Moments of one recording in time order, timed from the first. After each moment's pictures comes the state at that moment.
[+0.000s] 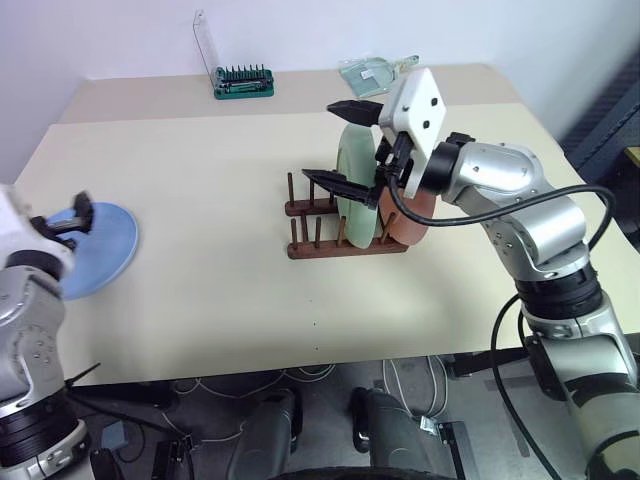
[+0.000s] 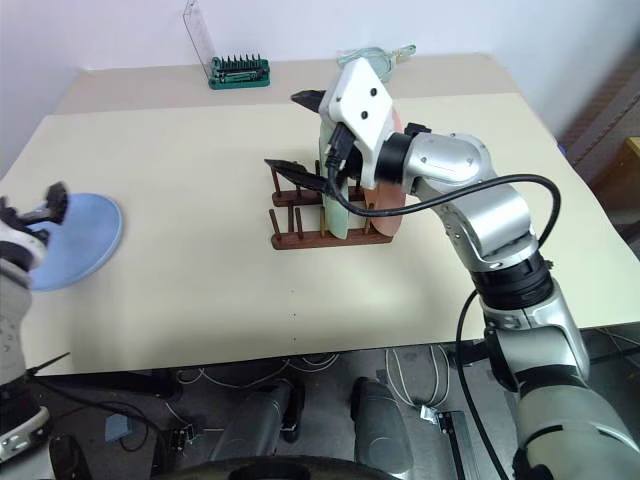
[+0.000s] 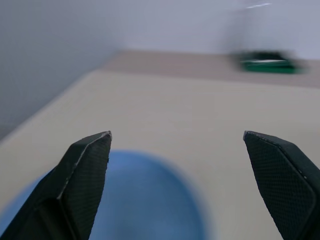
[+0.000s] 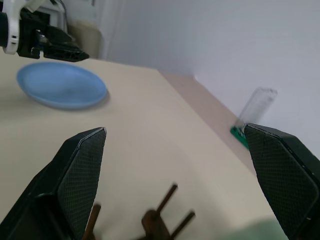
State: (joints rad) left arm -0.21 0.53 0.73 -0.31 -0.45 0.81 0.09; right arm -0.88 -0.56 0.23 -0.18 0.45 0.41 0.72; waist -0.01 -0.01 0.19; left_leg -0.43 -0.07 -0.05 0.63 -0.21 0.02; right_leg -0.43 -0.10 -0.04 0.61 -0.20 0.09
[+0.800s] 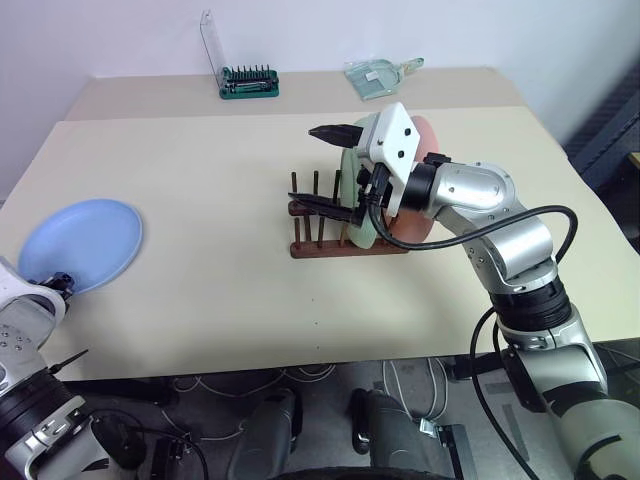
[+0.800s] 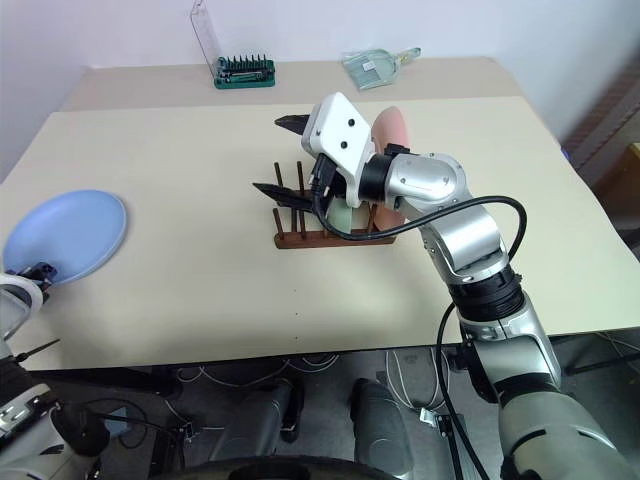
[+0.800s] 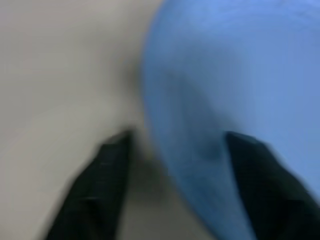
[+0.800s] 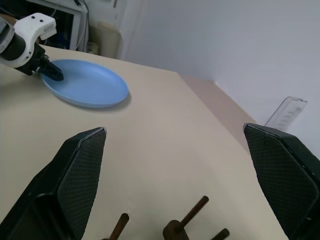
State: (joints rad) left arm -0.36 0.46 0.92 -0.02 -0.44 1.13 0.21; right arm -0.81 -0.48 0.22 -0.20 0.34 0.41 0.77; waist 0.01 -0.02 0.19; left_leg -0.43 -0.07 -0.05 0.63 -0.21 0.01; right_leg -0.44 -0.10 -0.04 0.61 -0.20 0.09
